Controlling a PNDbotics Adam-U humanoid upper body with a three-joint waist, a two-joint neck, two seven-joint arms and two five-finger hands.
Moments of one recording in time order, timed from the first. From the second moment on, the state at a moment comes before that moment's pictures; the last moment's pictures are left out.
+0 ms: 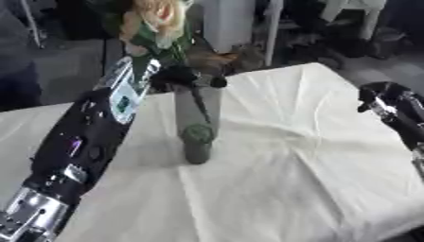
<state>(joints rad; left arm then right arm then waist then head) -1.10 0.16 -0.20 -0.90 -0.91 -0.05 -0.31 -0.45 -0.42 -0.10 -1.29 -0.02 -0.24 0.18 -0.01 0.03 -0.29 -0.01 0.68</state>
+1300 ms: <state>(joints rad) -1.08 0.20 -0.20 -0.92 -1.00 -0.07 -0.38 -0.45 -0.42 -0.11 -1.28 -0.02 -0.24 0.18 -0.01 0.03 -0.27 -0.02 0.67</state>
